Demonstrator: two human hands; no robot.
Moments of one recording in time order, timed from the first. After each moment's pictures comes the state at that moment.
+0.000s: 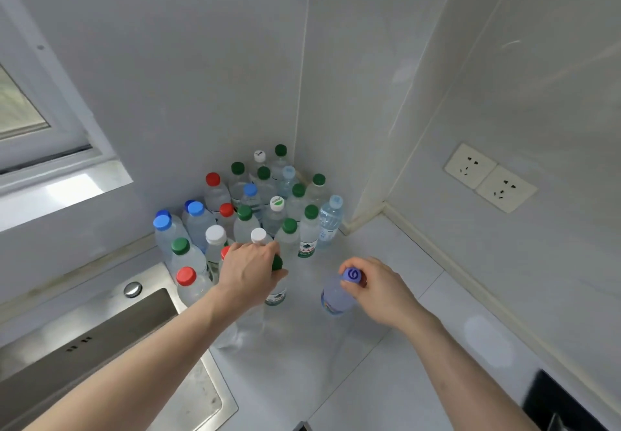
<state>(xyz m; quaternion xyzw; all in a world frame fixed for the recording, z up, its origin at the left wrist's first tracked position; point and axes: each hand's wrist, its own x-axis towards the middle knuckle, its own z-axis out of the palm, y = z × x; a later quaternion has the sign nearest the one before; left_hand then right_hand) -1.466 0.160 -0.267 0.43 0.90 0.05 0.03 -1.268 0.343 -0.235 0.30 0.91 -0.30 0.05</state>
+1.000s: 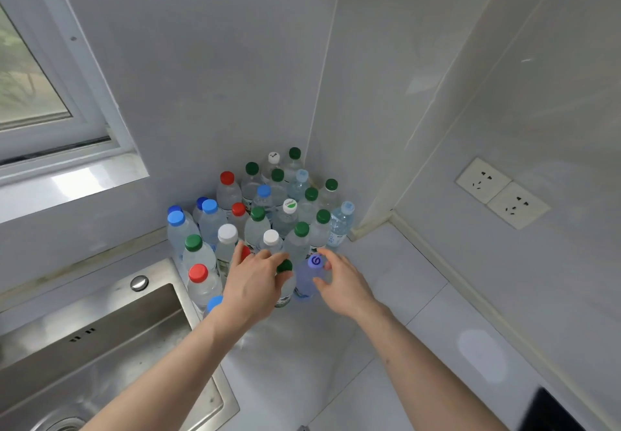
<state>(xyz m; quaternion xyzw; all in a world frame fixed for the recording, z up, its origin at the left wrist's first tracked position) -1.455 0.137 -0.280 0.40 0.90 0.15 0.05 -1.338 0.305 -0.266 0.31 0.89 -0.32 0.08</state>
